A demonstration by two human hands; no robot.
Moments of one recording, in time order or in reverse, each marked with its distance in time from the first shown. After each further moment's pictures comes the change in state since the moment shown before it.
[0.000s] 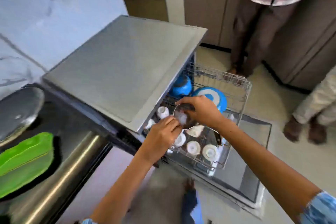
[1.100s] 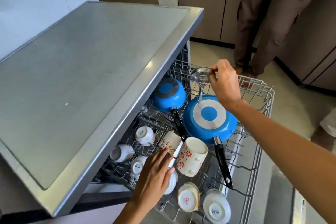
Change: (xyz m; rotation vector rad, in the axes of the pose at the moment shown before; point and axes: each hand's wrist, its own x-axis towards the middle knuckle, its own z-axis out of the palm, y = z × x) left_hand -0.055 -0.053 0.243 -0.187 -0.433 -0.487; right_hand 0.167 0.238 0.042 0.032 0.644 0.152
